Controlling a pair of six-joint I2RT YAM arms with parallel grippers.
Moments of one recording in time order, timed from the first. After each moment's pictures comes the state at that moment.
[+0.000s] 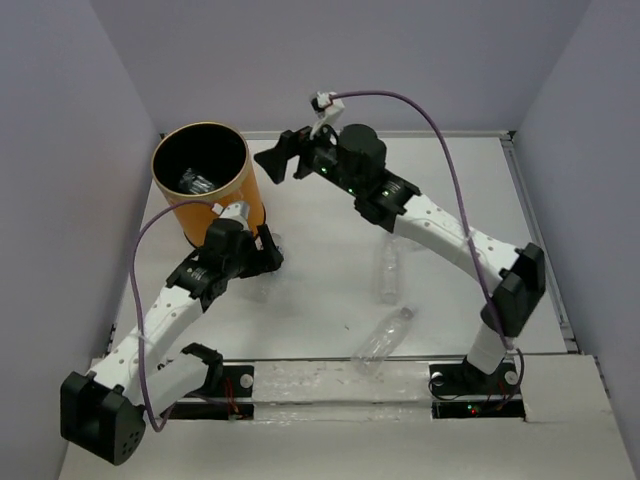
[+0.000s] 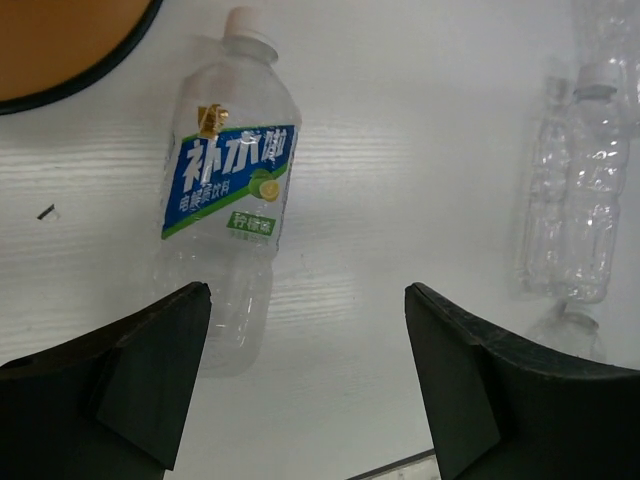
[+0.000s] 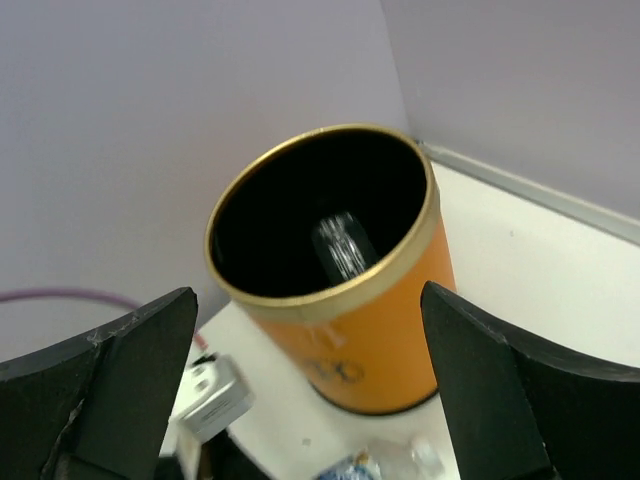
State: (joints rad) left arm -0.36 0.88 0.68 -0.47 0.04 -0.57; right arm 0.85 1.84 1.83 0.10 -0.06 0.32
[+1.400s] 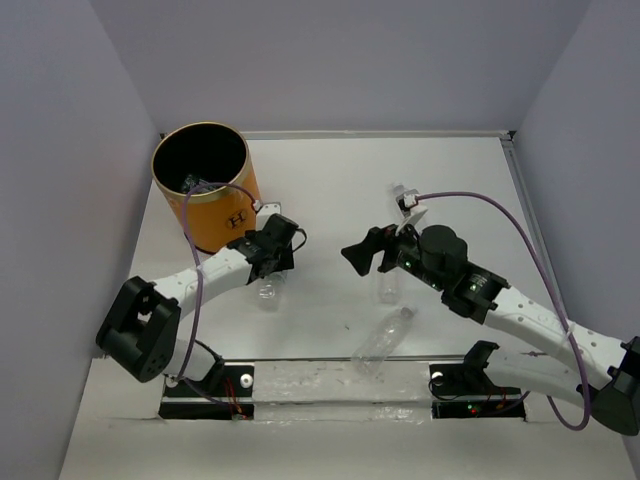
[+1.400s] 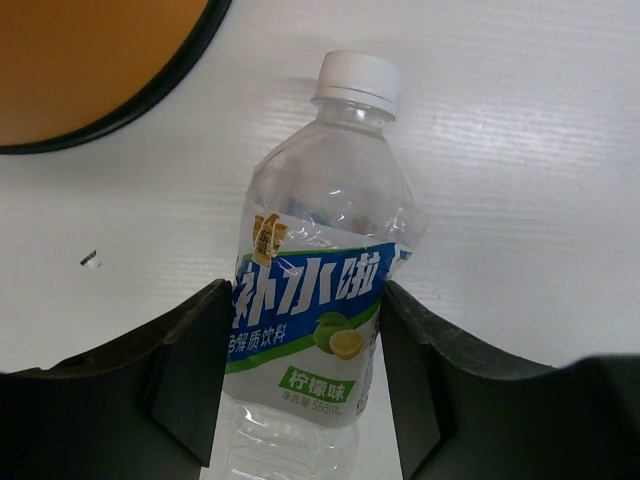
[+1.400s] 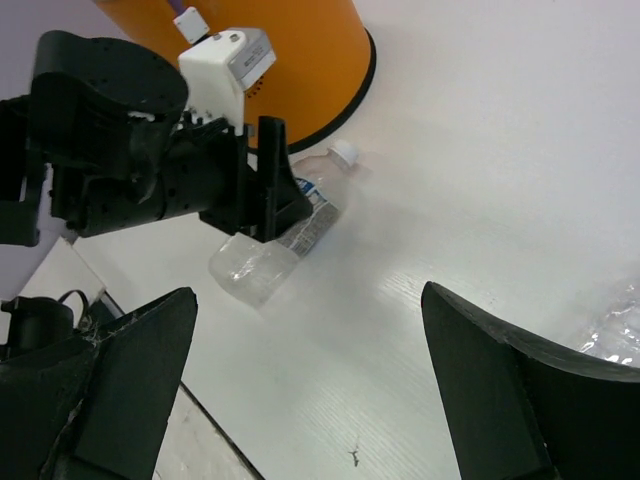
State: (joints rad) left arm -0.63 1.43 0.82 -0.39 -0.44 -0.60; right arm 0.85 0.94 0.74 0.01 0.08 0.48
